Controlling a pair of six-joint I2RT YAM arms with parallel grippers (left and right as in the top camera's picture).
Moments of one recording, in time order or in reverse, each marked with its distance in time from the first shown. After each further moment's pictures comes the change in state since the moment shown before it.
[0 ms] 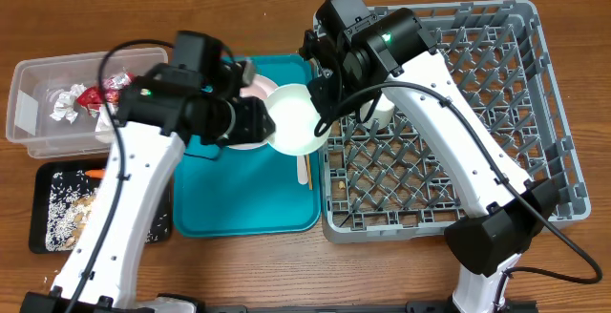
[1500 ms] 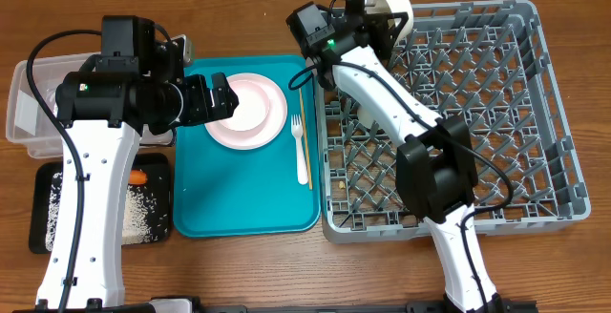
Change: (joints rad) left arm 0.185 0.000 0.072 -0.035 -0.094 0.052; right arm -0.019 0.402 -0.001 0.494 1.717 0.384
